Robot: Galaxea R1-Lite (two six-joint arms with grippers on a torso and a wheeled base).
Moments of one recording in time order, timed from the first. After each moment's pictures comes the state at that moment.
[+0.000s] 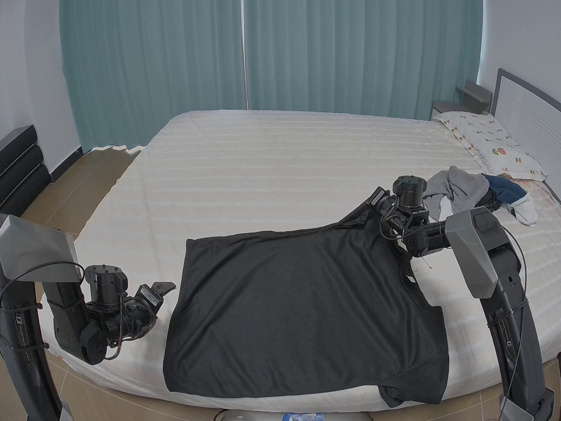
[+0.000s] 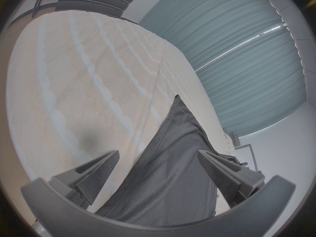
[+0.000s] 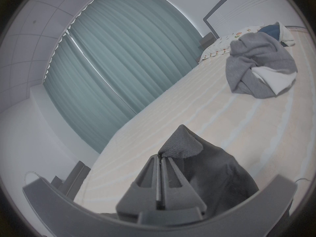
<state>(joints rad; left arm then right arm) -0.09 2.22 -0.34 -1.29 -0.11 -1.01 0.20 2.77 -2.00 -0.62 -0.09 0.72</state>
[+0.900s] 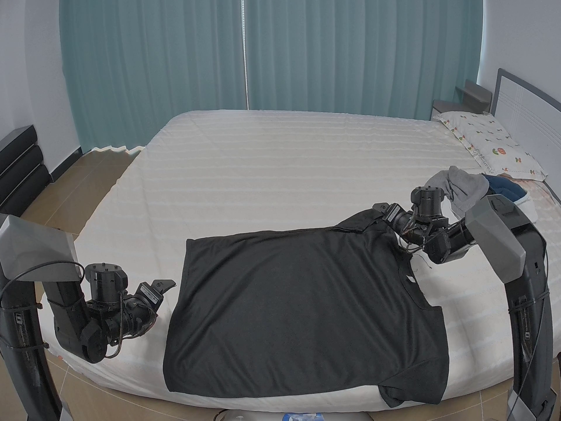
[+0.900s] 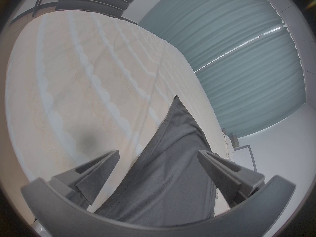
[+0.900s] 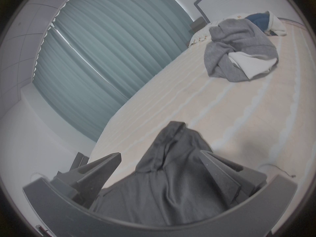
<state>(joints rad) -0.09 2.22 -0.35 -1.29 -0.11 -1.01 0.14 2.60 -1.61 -0.65 0.02 0.75</state>
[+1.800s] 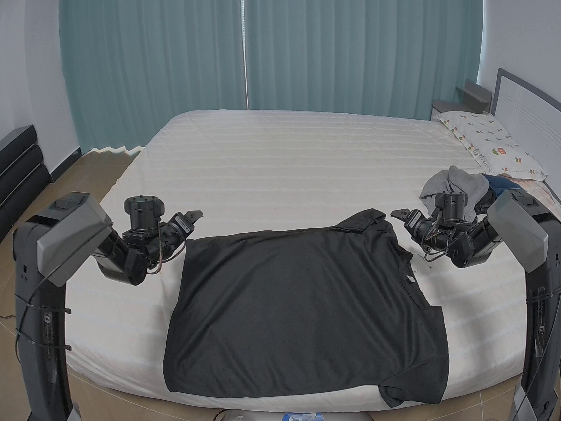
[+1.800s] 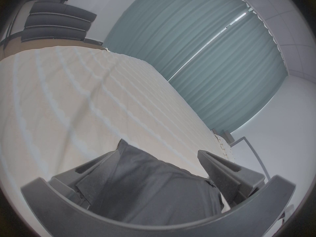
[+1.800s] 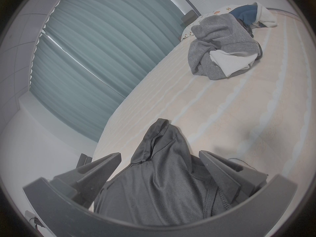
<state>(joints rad) -0.11 2.41 -1.21 -0.83 -0.08 -0.80 0.06 2.48 -1.36 -0.72 0.14 0.78</state>
